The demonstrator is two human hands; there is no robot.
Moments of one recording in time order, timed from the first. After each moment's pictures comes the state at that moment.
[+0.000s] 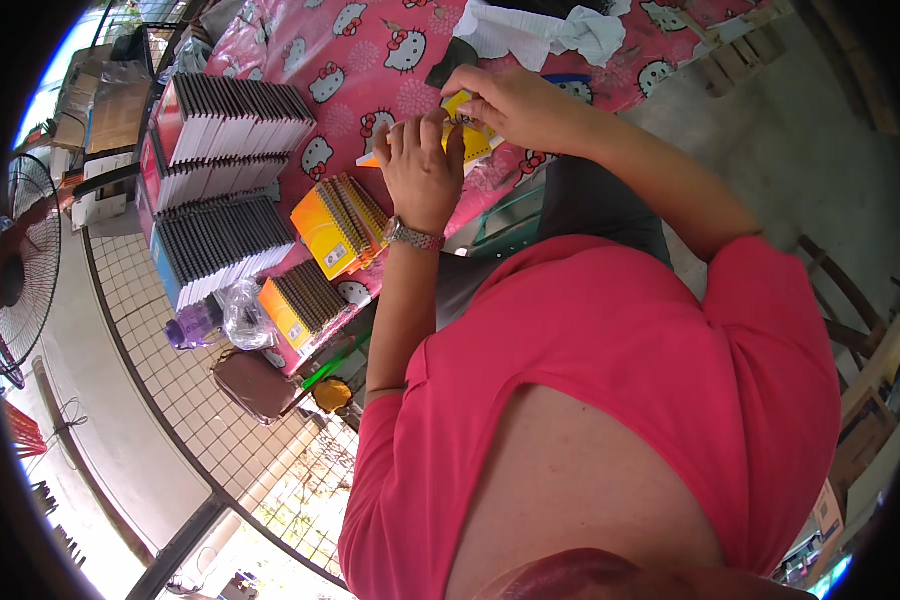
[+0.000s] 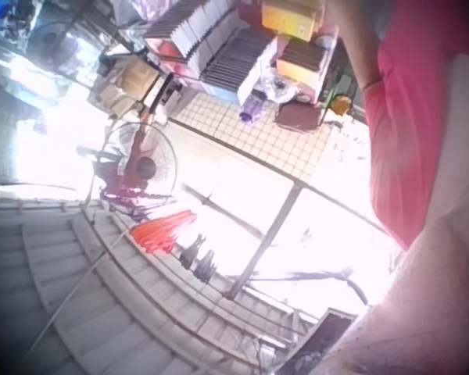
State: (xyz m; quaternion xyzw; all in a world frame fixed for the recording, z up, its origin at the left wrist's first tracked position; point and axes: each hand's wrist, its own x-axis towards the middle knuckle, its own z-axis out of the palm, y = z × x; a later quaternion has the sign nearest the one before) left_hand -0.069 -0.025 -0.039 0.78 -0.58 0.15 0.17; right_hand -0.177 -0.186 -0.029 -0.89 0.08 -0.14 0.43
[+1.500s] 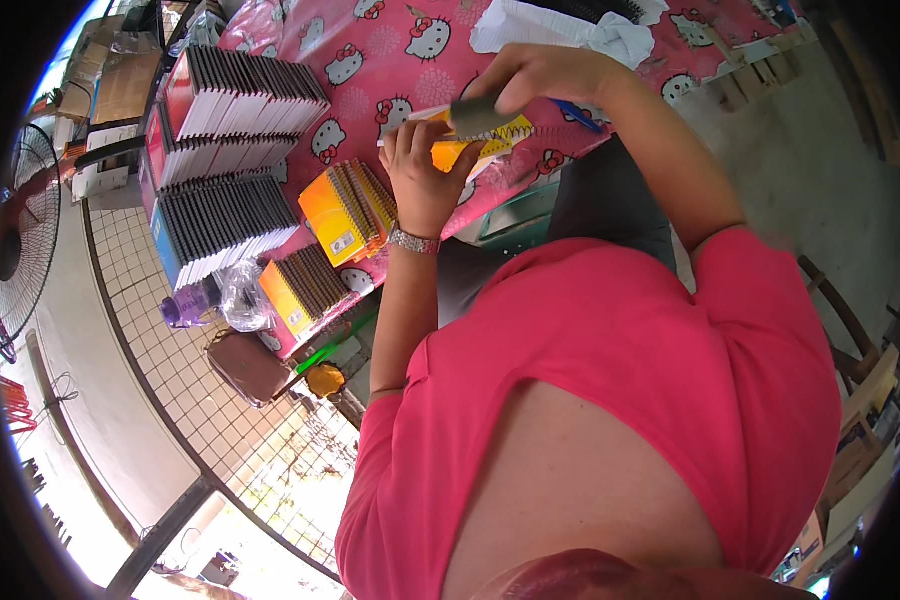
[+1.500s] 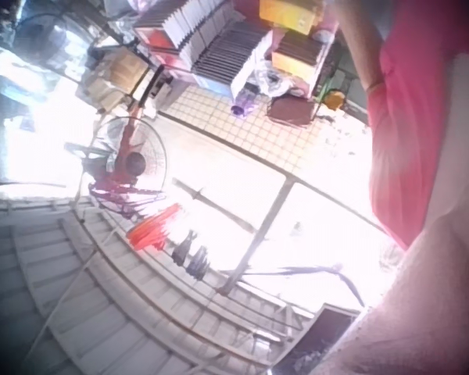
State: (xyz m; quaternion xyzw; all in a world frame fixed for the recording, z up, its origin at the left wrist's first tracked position) left_hand -0.058 -0.006 -0.042 0.80 -0.52 0.08 0.28; right_hand -0.144 -0.238 -0.034 -0.65 -0.11 0.10 0.75
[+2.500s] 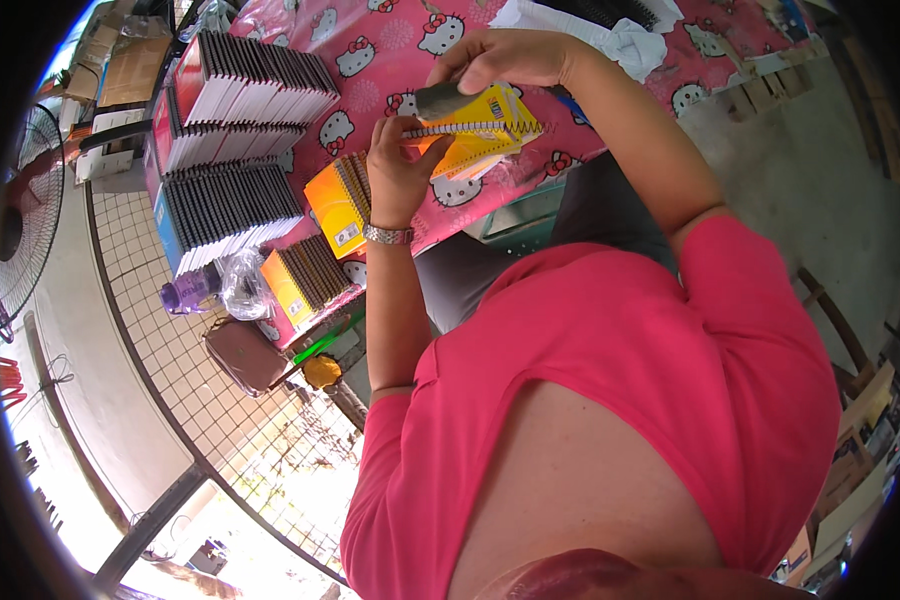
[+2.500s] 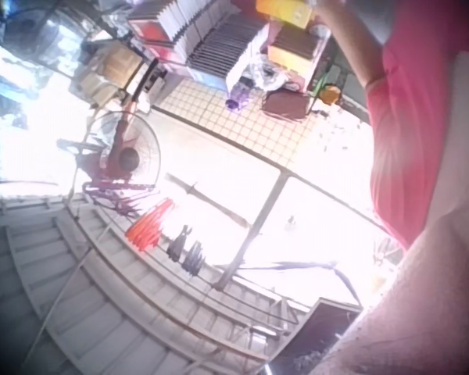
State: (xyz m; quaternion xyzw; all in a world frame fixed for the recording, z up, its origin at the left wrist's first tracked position) left_hand -0.024 0.014 -0.035 0.81 -0.45 -0.04 0.36; right_hand -0.099 -0.221 -0.024 -0.66 -0.13 0.12 0.73
